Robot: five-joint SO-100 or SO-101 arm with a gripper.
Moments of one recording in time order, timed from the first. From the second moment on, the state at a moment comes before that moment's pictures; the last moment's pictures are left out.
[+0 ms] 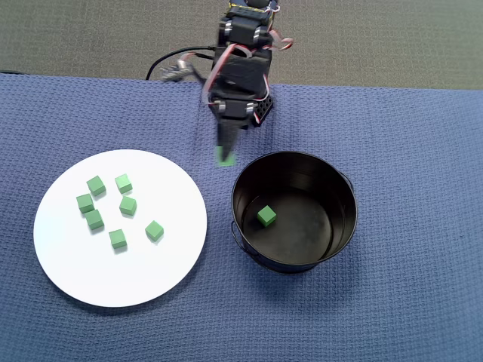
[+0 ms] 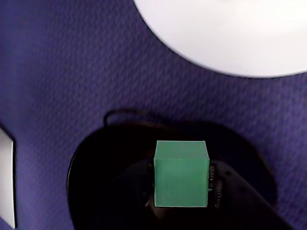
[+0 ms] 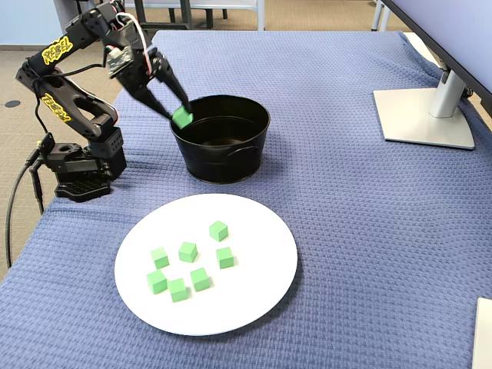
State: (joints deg) arm 4.7 137.5 107.5 80.2 -20.0
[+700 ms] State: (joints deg) arm -11.8 118.4 113.7 61.2 -14.9
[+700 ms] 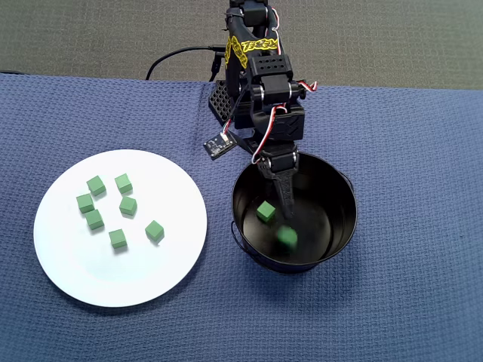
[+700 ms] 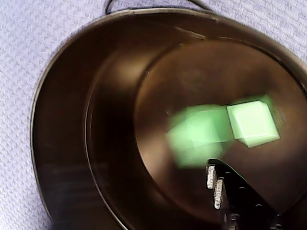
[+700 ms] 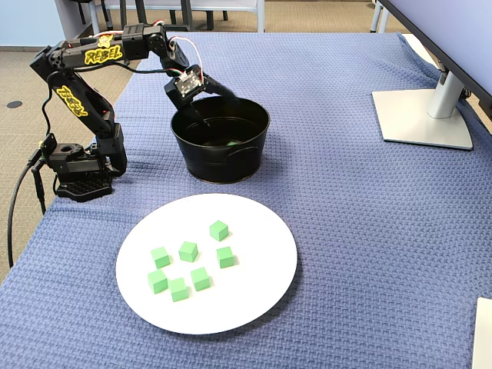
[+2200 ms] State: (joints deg) arm 32.8 82.6 100.5 57.6 -83.0
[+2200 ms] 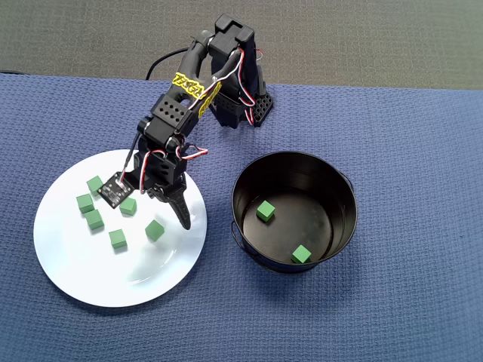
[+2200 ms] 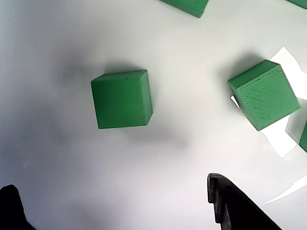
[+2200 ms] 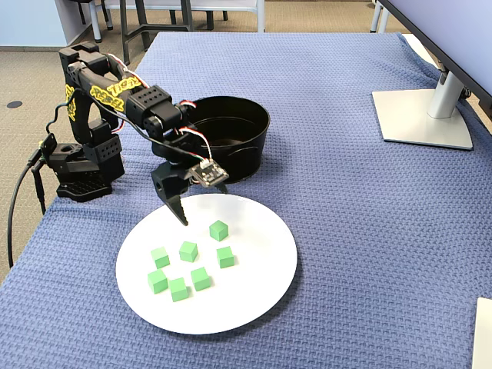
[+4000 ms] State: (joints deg) arm 31.6 67.0 85.1 53.7 -83.7
